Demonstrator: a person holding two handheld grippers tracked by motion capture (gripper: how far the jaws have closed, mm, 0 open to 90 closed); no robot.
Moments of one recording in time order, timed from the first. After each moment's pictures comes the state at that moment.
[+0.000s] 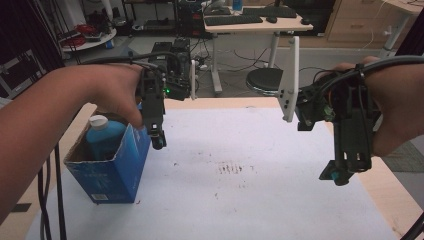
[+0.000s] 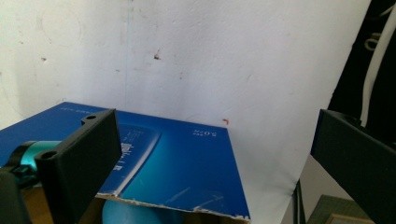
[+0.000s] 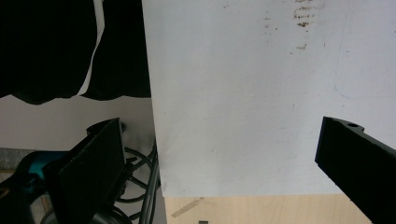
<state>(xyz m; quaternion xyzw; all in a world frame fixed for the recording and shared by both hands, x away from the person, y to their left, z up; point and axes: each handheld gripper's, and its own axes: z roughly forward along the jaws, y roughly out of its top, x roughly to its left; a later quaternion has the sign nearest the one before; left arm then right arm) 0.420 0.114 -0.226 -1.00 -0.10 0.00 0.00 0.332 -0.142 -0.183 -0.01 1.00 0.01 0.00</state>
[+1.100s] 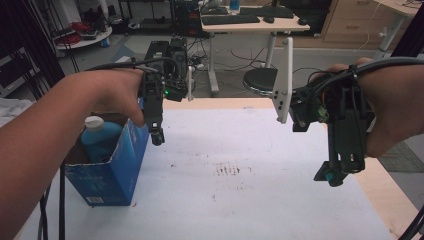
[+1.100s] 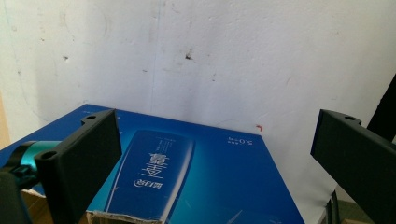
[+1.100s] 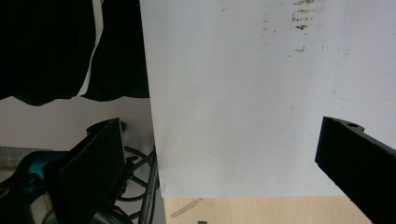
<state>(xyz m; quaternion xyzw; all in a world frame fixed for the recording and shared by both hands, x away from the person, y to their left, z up) 0.454 0.120 -0.250 -0.99 -0.10 -0.01 0.01 0.336 -0.134 -0.183 -0.01 1.00 0.01 0.00</state>
